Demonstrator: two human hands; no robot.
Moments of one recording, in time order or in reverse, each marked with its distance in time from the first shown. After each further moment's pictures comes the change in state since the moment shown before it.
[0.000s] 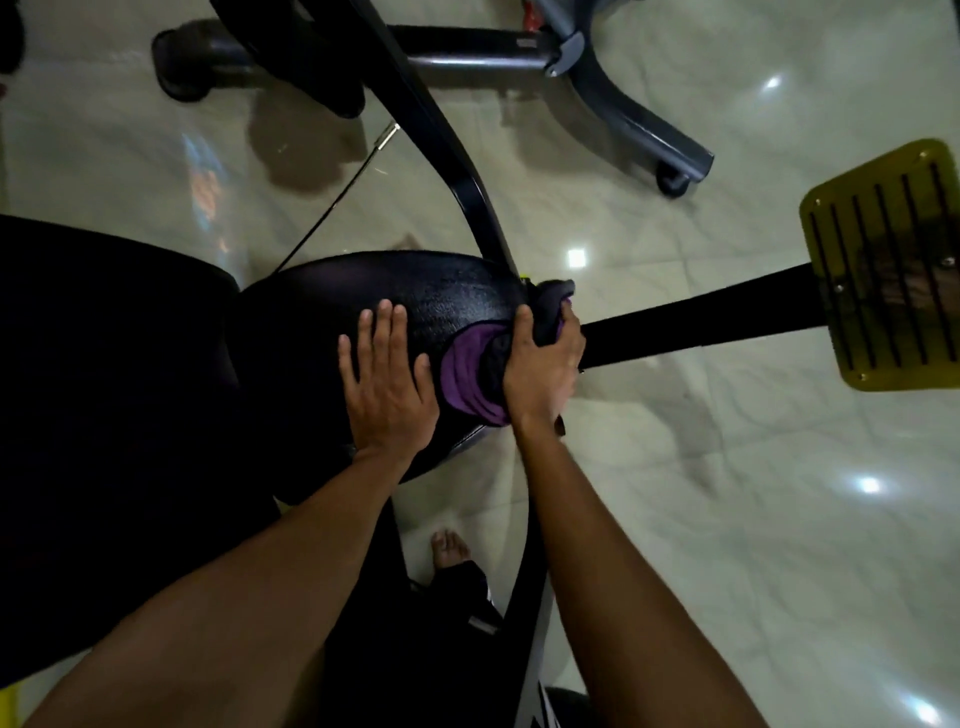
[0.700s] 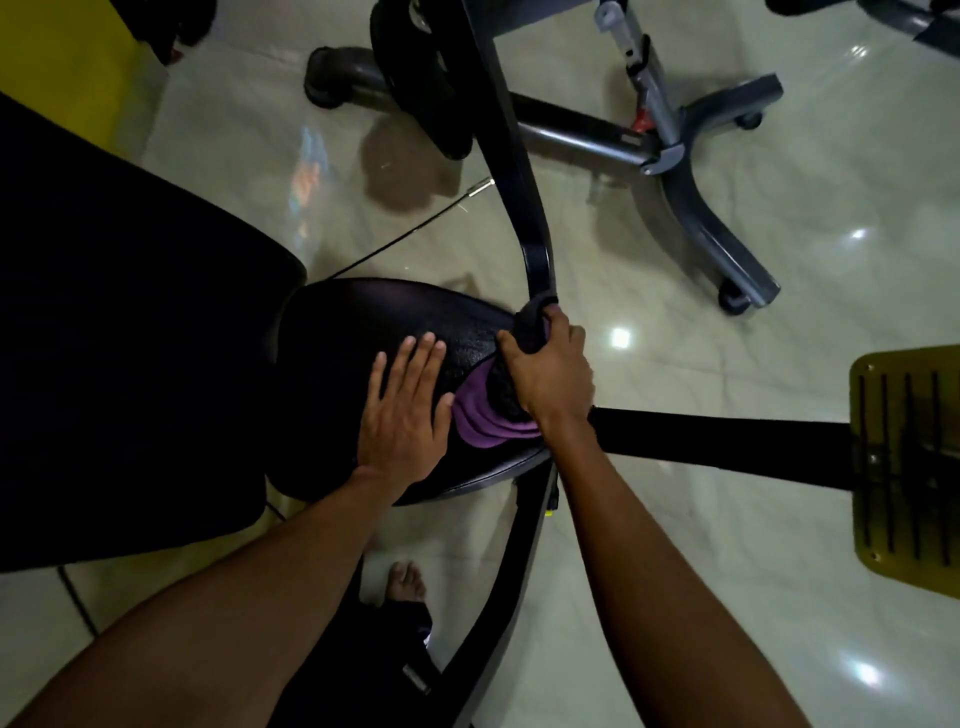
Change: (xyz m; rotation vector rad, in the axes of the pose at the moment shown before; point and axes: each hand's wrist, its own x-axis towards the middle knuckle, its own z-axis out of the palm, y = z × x) left_hand 0.002 0.005 -0.003 0.017 0.013 0.007; right_hand 0.059 -0.048 0.020 -0.574 -0.422 -0.473
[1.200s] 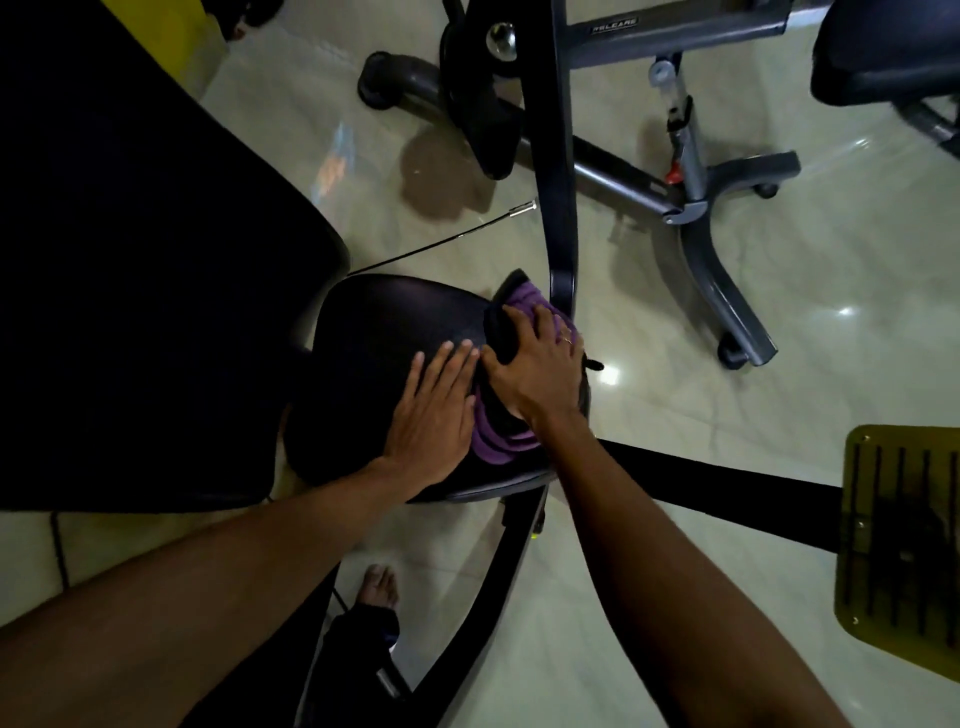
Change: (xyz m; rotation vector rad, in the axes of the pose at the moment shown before) left_hand 0.004 -0.002 -0.004 0.030 -0.125 -0.017; right_hand 0.002 -0.043 0.023 -0.439 -0.131 -0.409
